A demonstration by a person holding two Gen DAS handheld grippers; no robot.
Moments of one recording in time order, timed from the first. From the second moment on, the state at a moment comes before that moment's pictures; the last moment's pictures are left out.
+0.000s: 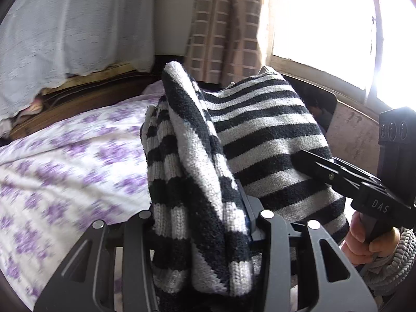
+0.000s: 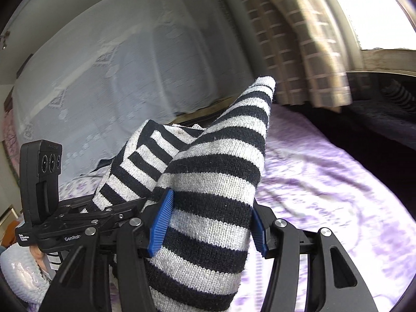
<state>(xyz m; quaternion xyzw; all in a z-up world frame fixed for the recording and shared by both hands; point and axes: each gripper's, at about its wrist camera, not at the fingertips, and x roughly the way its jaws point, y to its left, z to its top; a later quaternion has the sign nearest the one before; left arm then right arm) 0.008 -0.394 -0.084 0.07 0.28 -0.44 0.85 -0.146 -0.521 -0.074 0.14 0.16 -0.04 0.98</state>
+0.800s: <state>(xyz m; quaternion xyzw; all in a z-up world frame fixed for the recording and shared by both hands) 0.081 -0.559 -0.147 0.09 0.35 -0.43 0.83 -0.086 -0.687 -0.127 0.25 0.26 -0.13 0.93</state>
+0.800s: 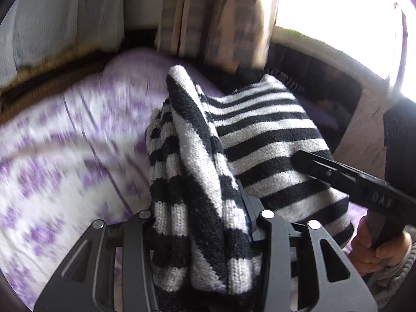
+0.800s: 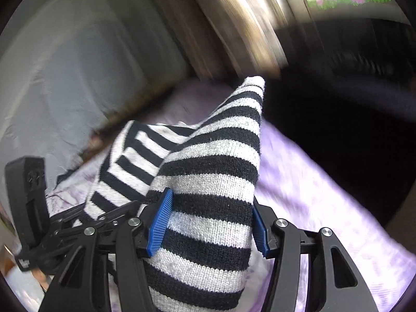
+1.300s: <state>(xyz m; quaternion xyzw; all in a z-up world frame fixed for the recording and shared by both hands) 0.094 -0.551 -0.159 0.08 0.38 -0.38 0.84 -0.084 -0.693 -0.133 0.27 0.26 -0.14 0.92</state>
